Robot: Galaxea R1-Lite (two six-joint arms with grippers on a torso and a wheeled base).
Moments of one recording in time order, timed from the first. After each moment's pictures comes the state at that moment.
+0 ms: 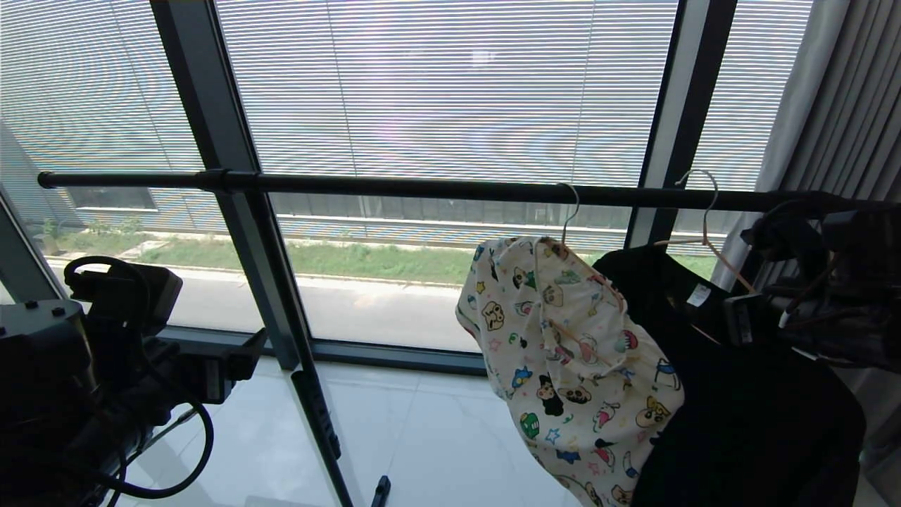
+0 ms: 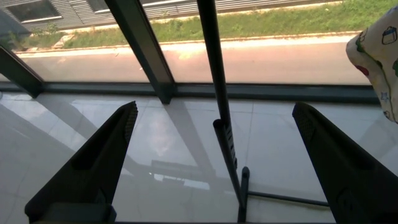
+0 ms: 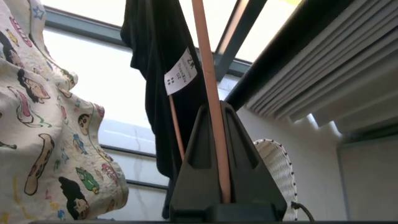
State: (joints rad) left arm -0.21 1.38 -0.32 -0.79 0.32 0.18; right arm 0.29 1.55 -0.82 -0.24 -0.22 -0.02
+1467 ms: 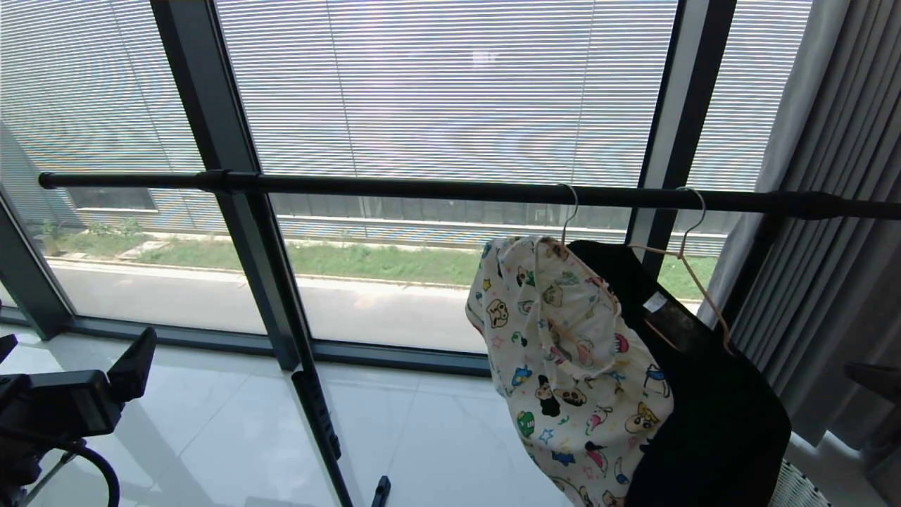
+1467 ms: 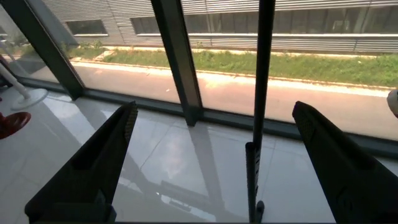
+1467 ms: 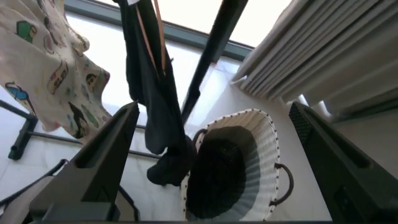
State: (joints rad) left arm -0.20 1.02 -0.19 -0.77 0.52 0.21; right arm 0.27 0.97 -0.82 0.37 -0.25 -0.01
